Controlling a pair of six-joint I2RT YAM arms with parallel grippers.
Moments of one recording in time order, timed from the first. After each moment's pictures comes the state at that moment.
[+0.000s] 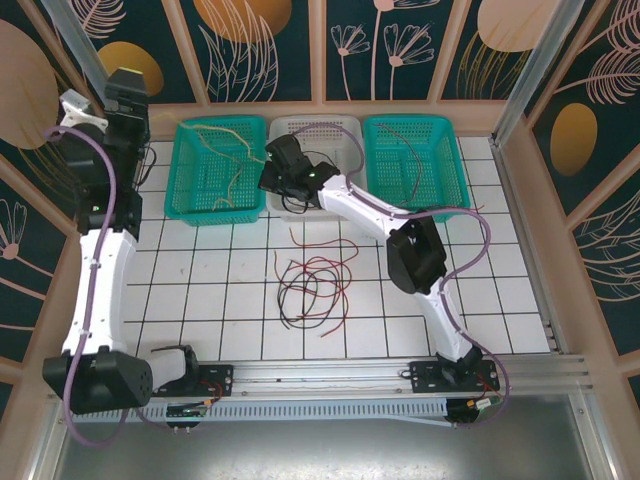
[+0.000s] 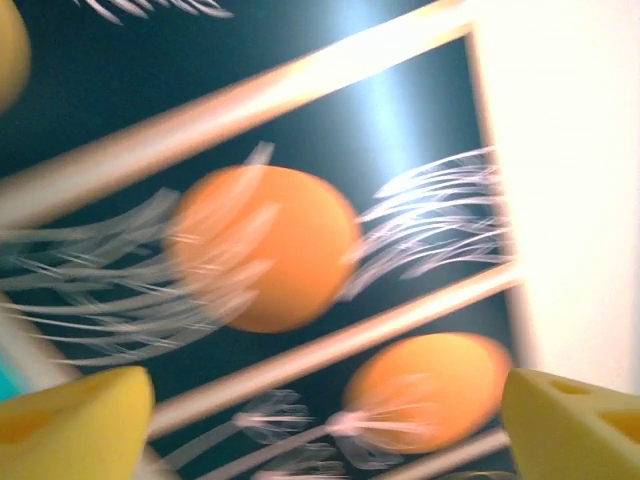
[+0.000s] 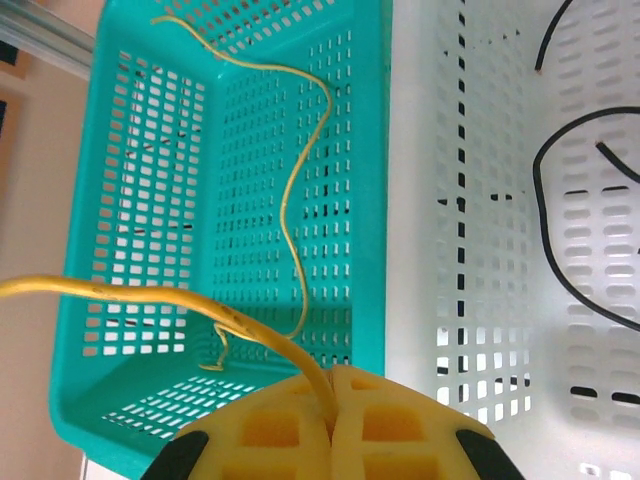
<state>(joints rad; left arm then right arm) 0.12 1.23 1.27 0.21 0.19 -1.33 0.81 2.24 2.06 -0.48 0.04 0.86</state>
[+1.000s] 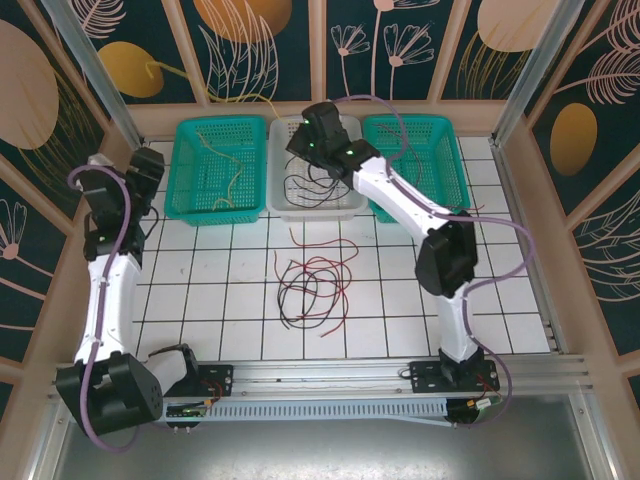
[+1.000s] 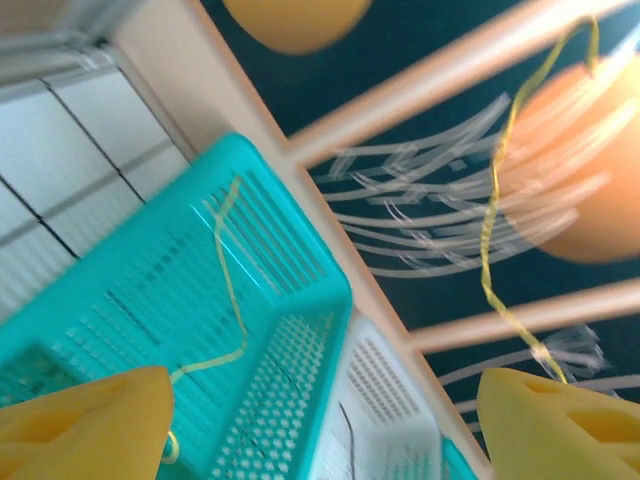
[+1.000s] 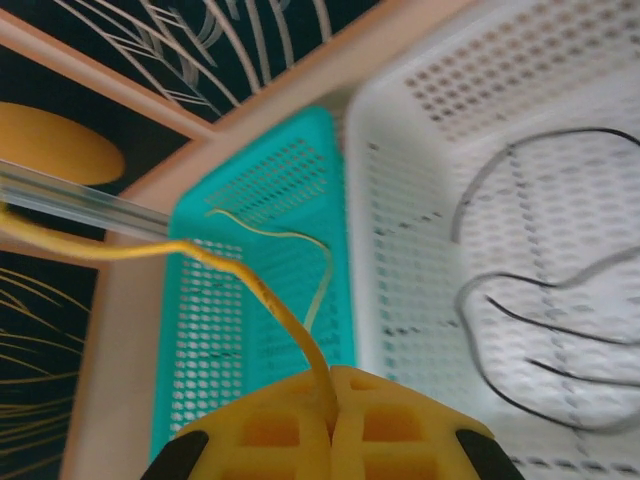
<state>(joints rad) 0.22 1.09 0.95 -0.11 0.23 -0.99 0.69 2.10 2.07 -0.47 0.09 0.91</state>
